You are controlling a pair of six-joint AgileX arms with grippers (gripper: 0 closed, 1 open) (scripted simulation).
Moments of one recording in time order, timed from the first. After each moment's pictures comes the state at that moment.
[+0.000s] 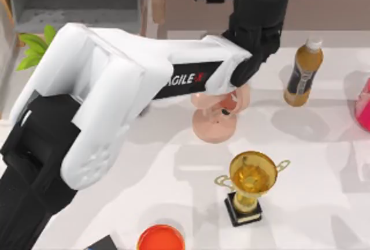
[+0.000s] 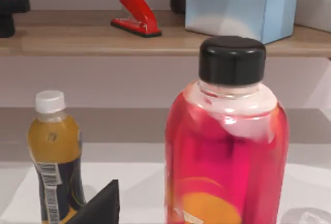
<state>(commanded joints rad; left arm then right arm) -0.78 2.49 1.88 0.65 -0.73 0.01 0.00 0.00 0.00 0.00 0.00 0.00</state>
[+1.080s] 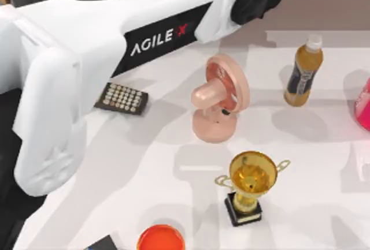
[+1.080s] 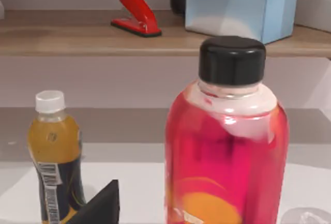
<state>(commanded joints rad) -0.78 2.31 2.04 0.03 -0.53 -0.01 0.00 0.00 0.00 0.00 0.00 0.00</state>
